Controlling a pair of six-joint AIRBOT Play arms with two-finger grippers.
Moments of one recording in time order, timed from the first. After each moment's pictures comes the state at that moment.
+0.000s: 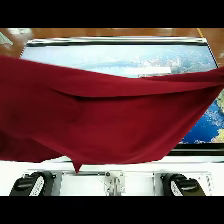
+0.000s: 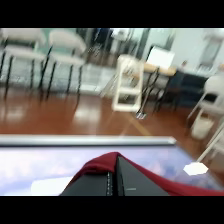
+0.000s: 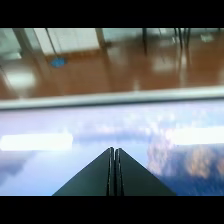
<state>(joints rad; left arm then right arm) 0.14 -0.47 1.45 0.90 -1.01 -1.45 0.06 -0.63 1.66 -1.43 1.19 1.67</state>
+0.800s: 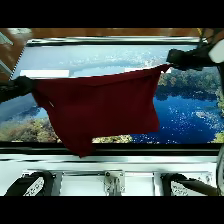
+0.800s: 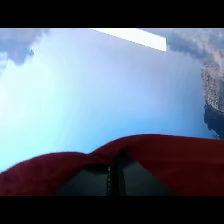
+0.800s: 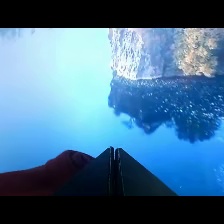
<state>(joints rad) 0.12 -0.90 1.04 1.04 -0.84 -1.50 0.06 -1.37 1.66 -1.47 1.10 1.75</state>
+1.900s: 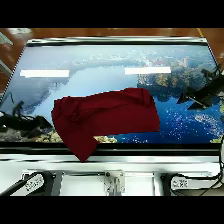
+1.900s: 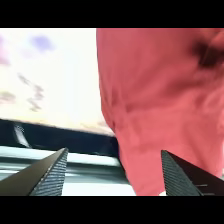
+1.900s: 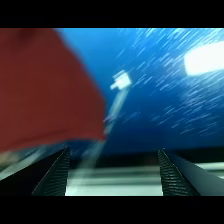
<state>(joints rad) 0.43 -1.12 0.71 1.08 -1.24 -1.40 -0.34 -1.55 1.52 -1.24 1.65 1.56</state>
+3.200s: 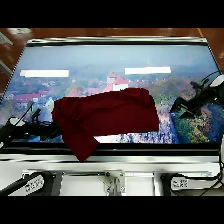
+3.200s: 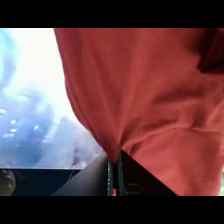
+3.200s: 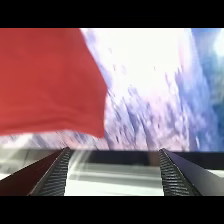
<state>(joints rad) 0.28 -1.17 0.53 0.90 -0.97 -1.34 -0.32 -1.55 1.29 -1.24 1.53 1.47</state>
